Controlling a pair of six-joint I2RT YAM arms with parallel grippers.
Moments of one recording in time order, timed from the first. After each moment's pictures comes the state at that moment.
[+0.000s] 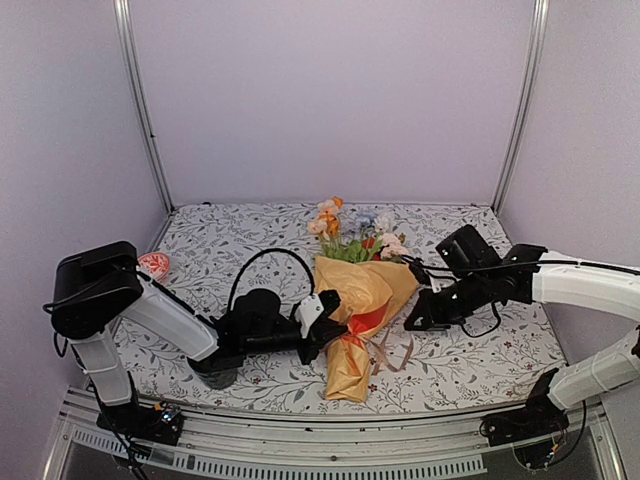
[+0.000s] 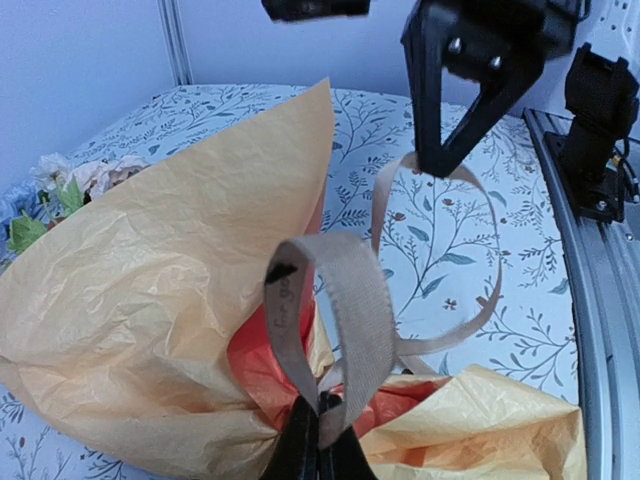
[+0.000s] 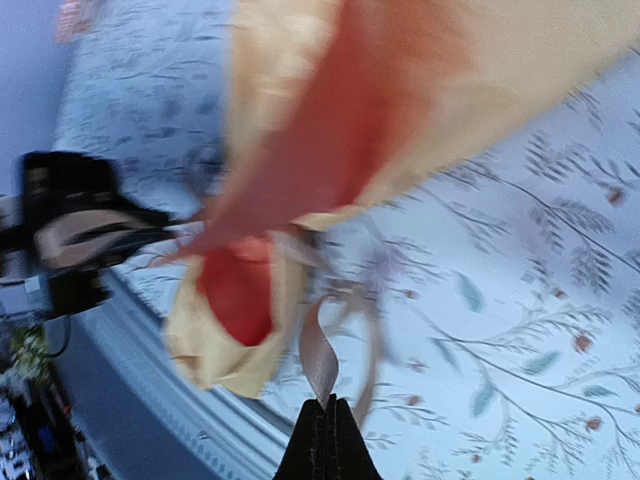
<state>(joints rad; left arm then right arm) -1.07 1.82 0.63 0.91 0.11 0.08 0.77 1.29 0.86 -0.60 -0.27 0.59</state>
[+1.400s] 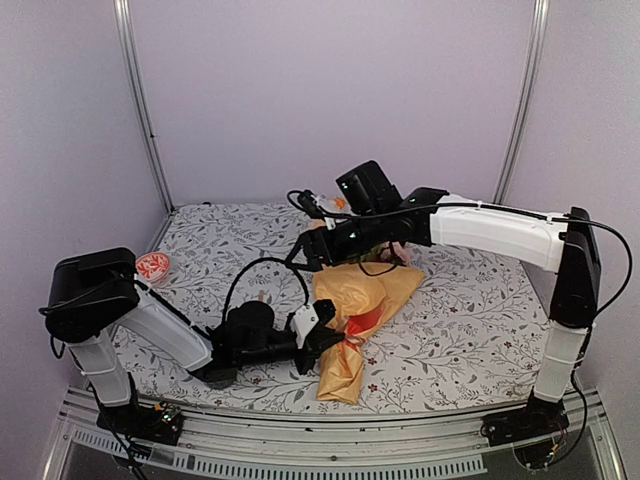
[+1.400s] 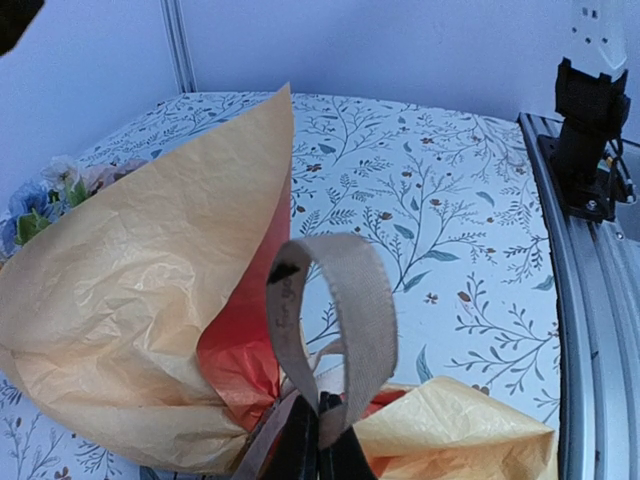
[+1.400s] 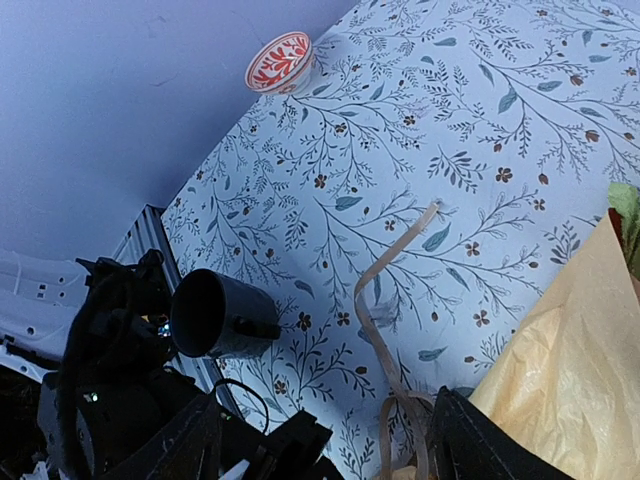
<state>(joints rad) -1.13 1.80 0.56 0.99 0.04 0.06 0.90 1.90 1.66 -0.44 -0.38 0.38</state>
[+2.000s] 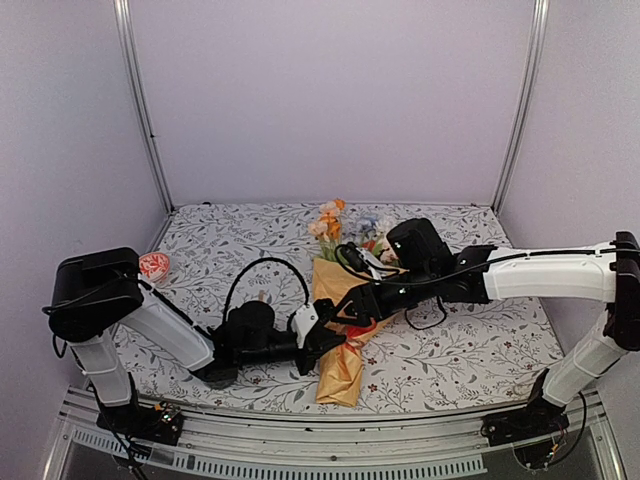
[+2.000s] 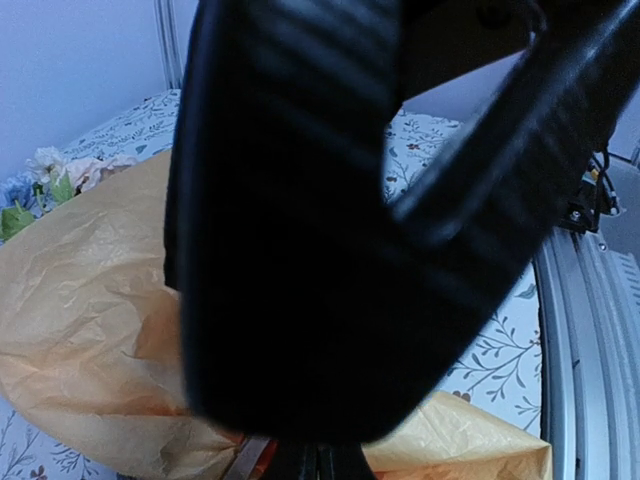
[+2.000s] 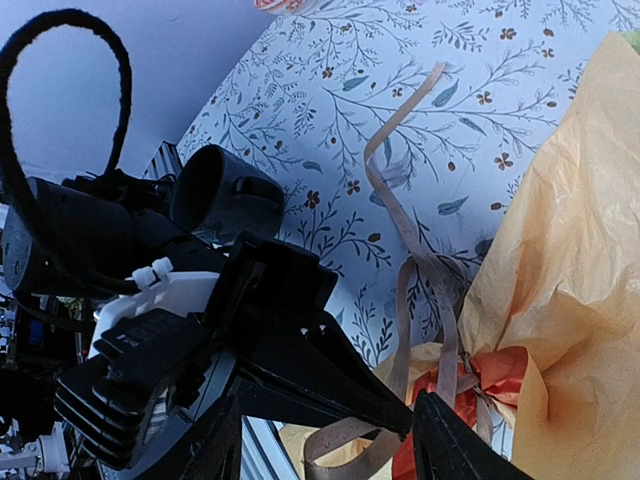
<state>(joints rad) -1.12 1.81 0.56 1.01 0.08 0.01 0.93 1.54 1.02 -0.17 -0.44 0.46</state>
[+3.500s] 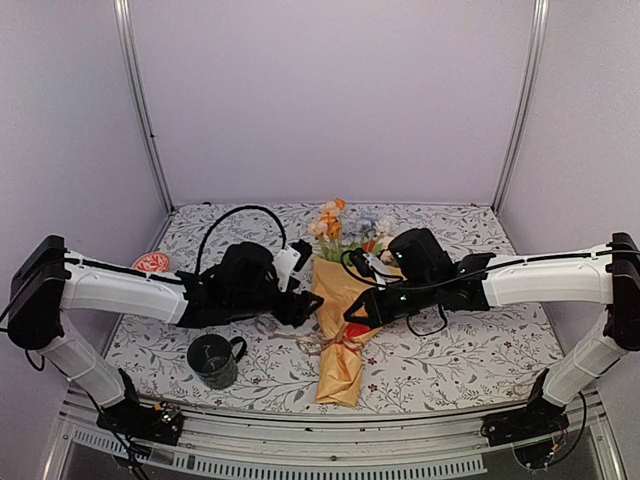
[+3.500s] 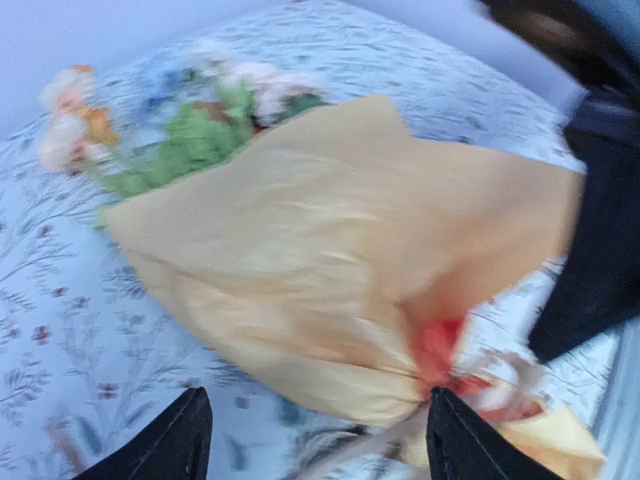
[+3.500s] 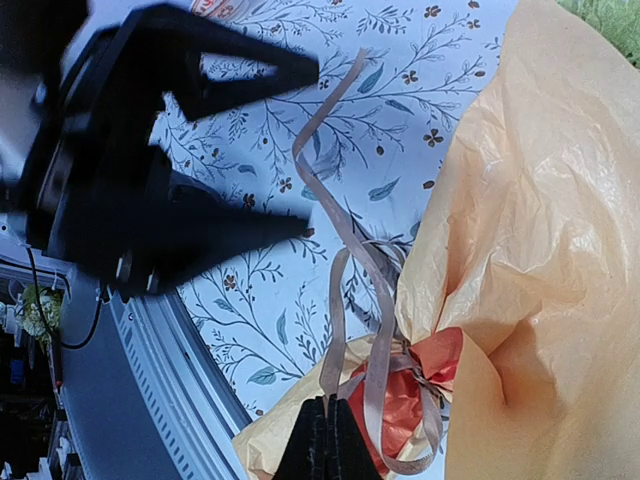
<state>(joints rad) -0.97 1.53 0.77 0.26 -0.06 -0.13 0.93 1.54 0.95 -0.13 -0.32 0.51</state>
